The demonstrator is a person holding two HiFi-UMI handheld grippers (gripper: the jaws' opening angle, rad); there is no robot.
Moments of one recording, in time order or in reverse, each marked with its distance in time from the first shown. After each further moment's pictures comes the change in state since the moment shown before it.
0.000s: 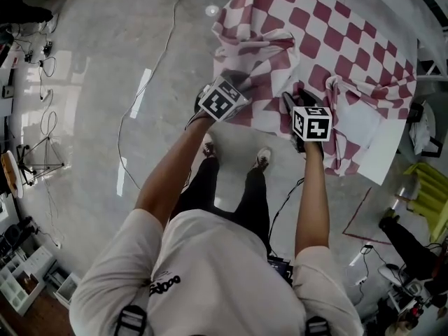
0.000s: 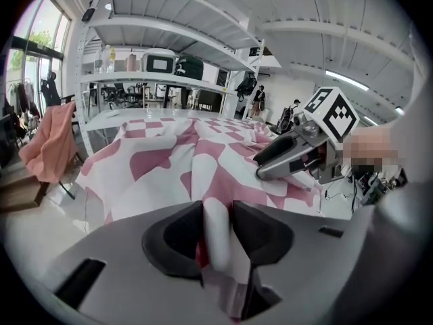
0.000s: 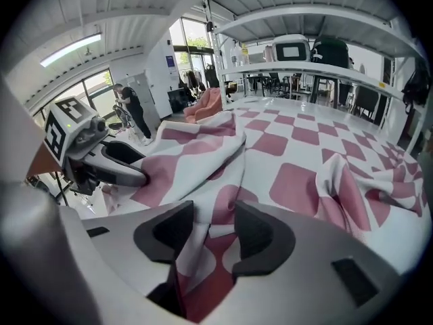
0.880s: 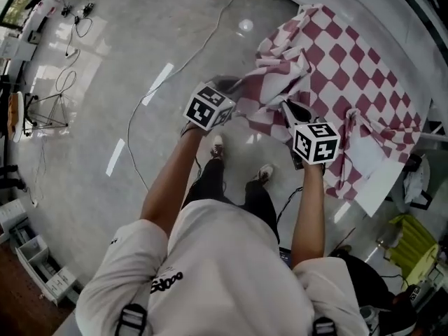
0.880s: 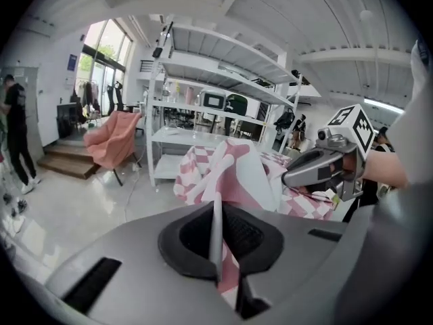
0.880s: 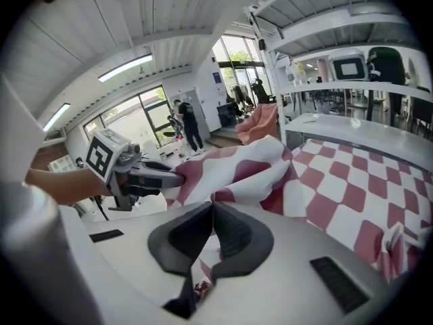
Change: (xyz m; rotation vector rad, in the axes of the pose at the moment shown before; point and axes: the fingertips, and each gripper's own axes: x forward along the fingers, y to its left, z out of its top) left arm -0.185 0.031 -0.021 -0.257 -0.228 0.300; right arm -0.068 0.178 0.083 -0.165 -0.121 0.385
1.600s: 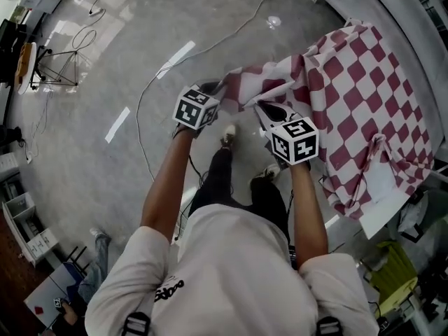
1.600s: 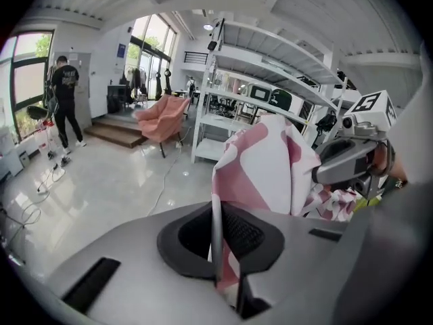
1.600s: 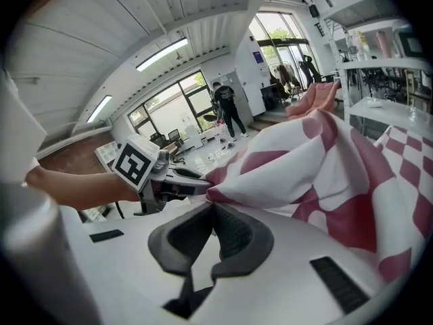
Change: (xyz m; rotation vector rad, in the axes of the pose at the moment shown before) left arm -0.097 0.101 -0.139 -0.245 0.065 0.260; right arm 0.102 0.164 -0.027 -0.137 0.128 0.353
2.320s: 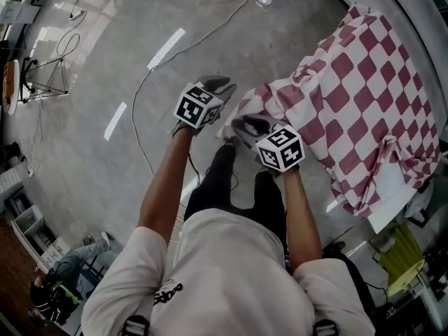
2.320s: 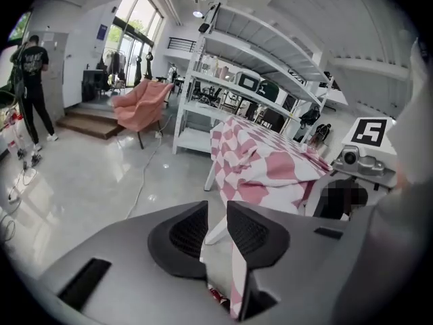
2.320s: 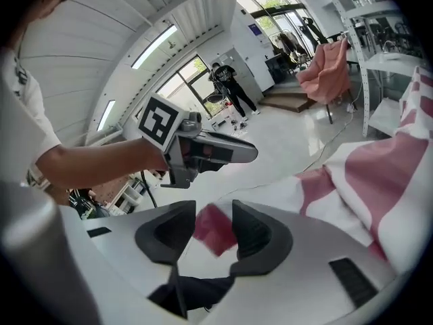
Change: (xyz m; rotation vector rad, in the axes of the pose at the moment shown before) left arm 0.070 0.027 -0.012 0.046 0.079 -0.183; right arm 0.086 0.014 -0.068 0.109 0.127 0.173
